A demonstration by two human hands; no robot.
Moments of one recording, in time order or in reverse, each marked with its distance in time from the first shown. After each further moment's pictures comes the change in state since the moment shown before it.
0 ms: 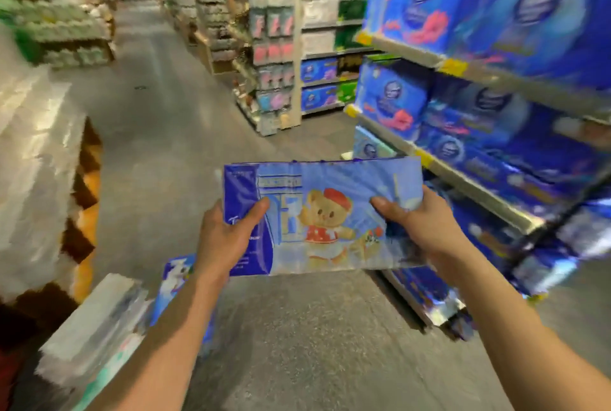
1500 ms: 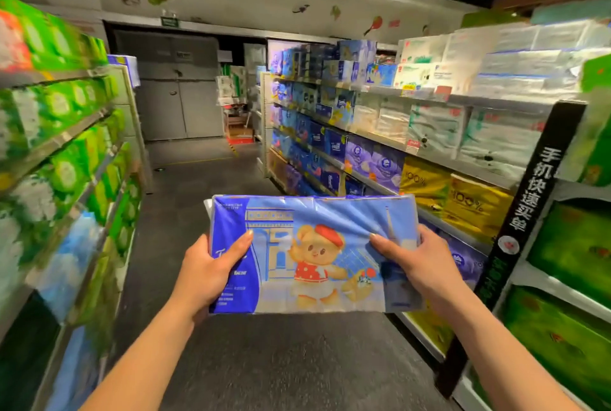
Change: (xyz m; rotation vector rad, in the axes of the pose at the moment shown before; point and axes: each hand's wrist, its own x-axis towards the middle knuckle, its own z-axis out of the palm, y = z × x) left_hand -0.372 0.171 1.316 -0.167 -1.563 0.168; right_hand -0.127 0.175 -1.106 -0.248 1.587 0.171
